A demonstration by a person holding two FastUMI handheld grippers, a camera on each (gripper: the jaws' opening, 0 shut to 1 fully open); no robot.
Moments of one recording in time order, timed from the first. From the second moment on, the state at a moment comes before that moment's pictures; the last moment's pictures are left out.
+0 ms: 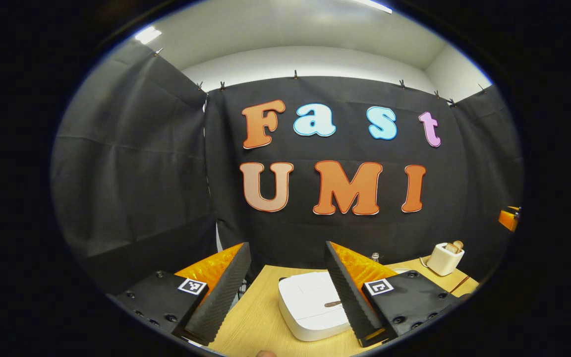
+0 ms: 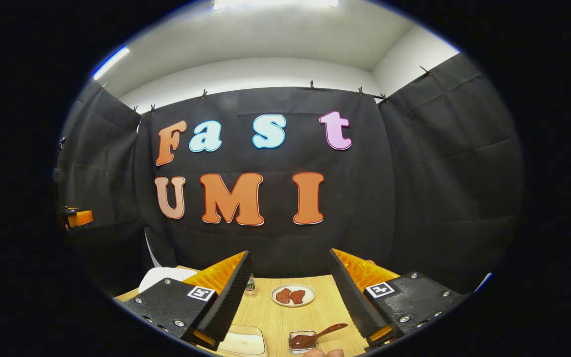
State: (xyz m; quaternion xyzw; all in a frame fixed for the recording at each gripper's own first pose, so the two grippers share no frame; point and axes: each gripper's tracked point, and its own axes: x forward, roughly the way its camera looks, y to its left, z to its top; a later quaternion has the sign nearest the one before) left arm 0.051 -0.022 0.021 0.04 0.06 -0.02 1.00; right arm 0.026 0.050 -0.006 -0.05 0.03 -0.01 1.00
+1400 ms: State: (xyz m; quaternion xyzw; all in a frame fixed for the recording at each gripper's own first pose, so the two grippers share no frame) left arm 0.048 -0.037 0.017 0.03 0.06 -0.05 1.00; right arm 0.022 0.041 -0.008 -0.06 0.04 -0.02 1.00
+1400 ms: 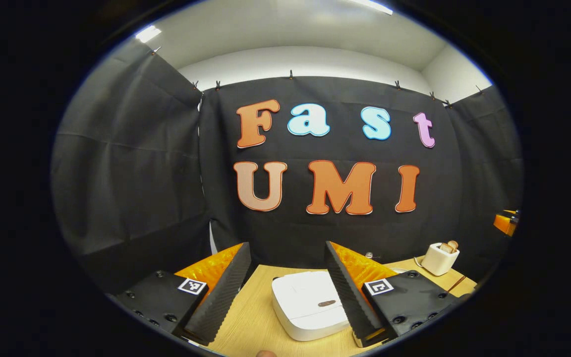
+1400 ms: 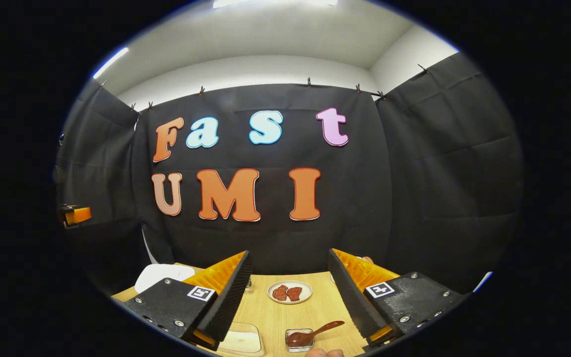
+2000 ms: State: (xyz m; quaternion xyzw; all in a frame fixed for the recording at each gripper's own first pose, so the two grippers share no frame) left arm 0.053 -0.038 0.011 0.02 0.06 -0.03 1.00; right arm 0.022 0.040 -0.021 -0.06 0.06 -0.02 1.00
